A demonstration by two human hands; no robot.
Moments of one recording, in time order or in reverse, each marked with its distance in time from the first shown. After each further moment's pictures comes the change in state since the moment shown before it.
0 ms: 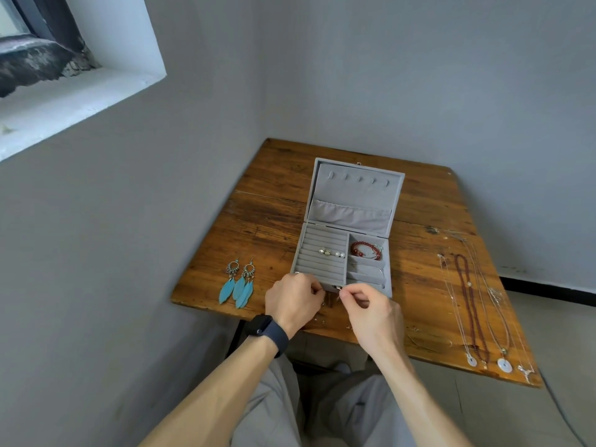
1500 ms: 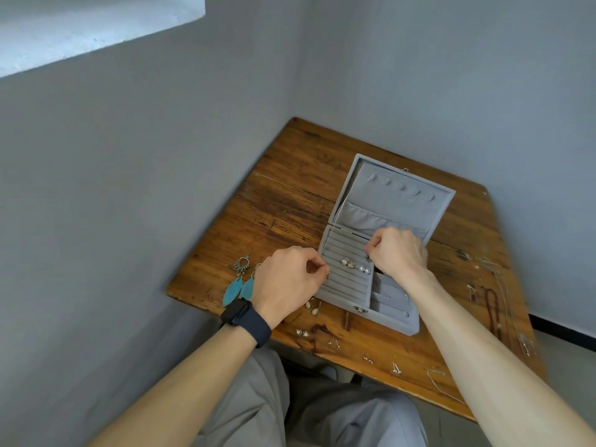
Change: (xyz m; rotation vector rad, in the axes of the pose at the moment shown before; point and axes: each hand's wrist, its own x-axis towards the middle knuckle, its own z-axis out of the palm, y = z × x) left_hand 0.041 -0.039 -0.039 -0.212 0.110 0.018; right_hand 0.171 -0.044 0.016 -0.662 -0.214 -0.151
